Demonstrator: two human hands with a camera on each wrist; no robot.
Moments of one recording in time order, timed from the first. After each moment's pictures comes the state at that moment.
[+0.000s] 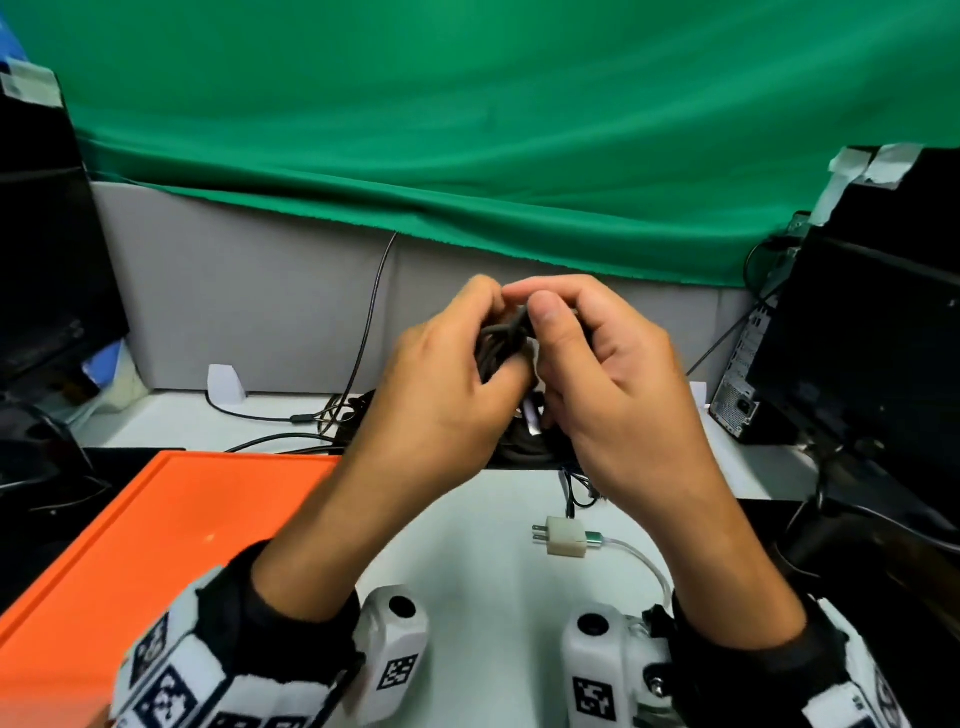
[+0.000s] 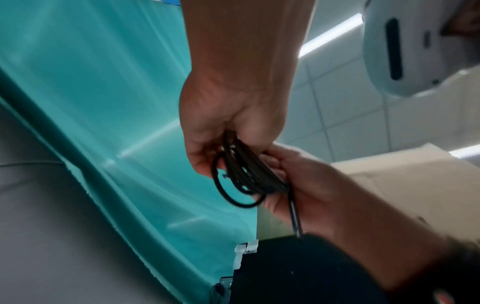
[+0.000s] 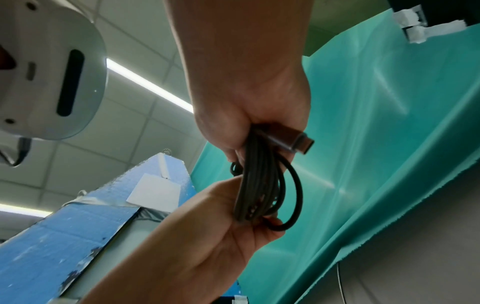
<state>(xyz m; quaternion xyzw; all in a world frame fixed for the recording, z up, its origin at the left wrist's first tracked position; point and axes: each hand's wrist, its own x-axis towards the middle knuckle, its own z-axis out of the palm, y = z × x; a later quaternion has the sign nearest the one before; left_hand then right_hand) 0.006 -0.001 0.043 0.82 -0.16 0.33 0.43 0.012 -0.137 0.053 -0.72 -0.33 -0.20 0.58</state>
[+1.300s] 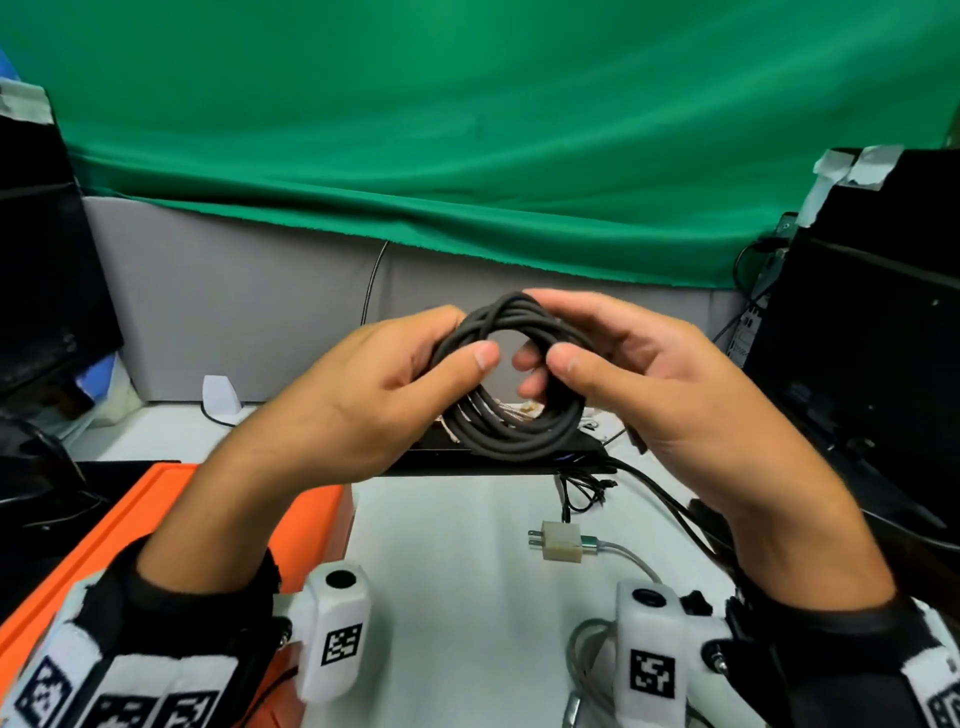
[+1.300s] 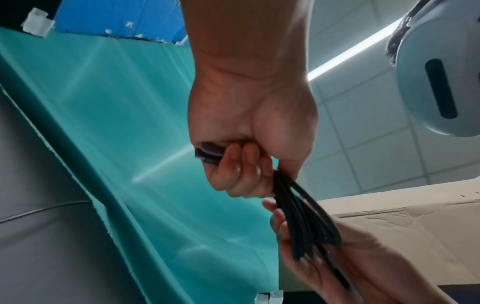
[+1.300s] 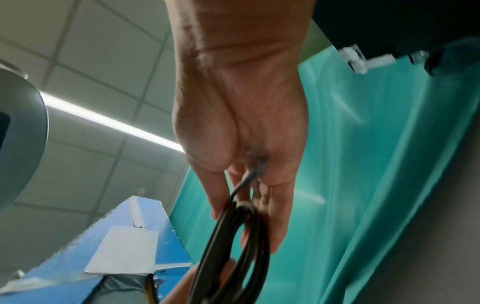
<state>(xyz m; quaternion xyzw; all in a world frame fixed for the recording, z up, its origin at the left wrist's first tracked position) 0.007 0.047 0.058 0.87 -0.27 0.19 0.37 0.021 -0.180 0.067 -0.72 -0.35 -0.01 0.61</state>
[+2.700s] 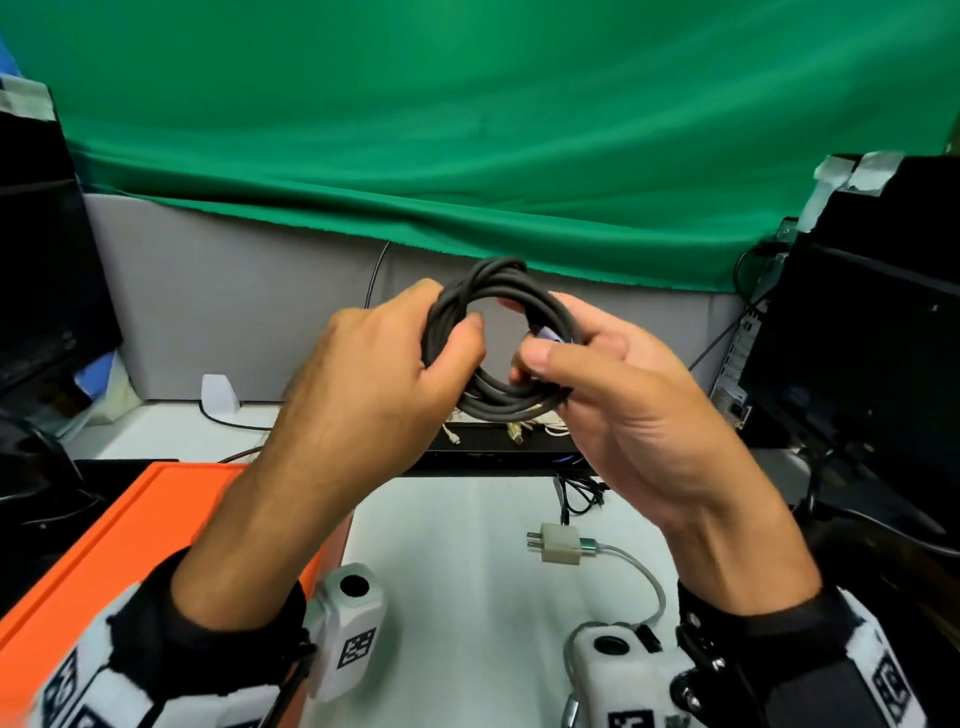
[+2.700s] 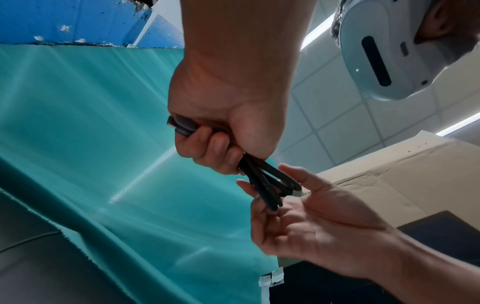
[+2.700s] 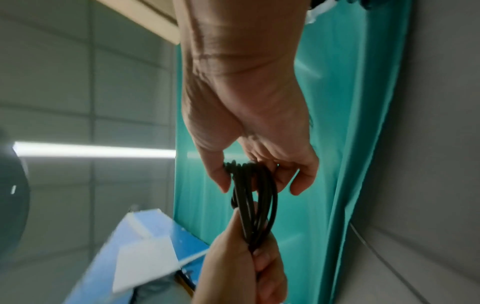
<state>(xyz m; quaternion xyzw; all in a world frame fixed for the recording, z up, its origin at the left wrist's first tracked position) -0.004 0.023 0.059 0.88 -0.10 0.36 0.29 0.023 -0.152 0.058 -0.56 -0.31 0.06 0.77</state>
